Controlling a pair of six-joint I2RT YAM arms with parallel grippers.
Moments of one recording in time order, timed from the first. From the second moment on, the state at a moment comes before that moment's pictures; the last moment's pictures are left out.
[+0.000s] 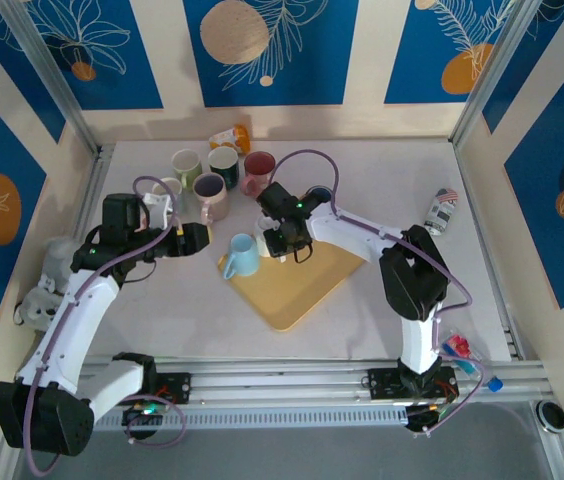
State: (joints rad) left arm -0.13 1.02 0.93 -0.64 0.61 -0.29; right arm 0.76 1.91 1.51 -0.83 0.05 0.34
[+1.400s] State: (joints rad) left arm -0.13 1.02 0.89 -0.53 0.65 -0.47; right arm 0.76 1.93 1.52 -0.82 0.06 0.30
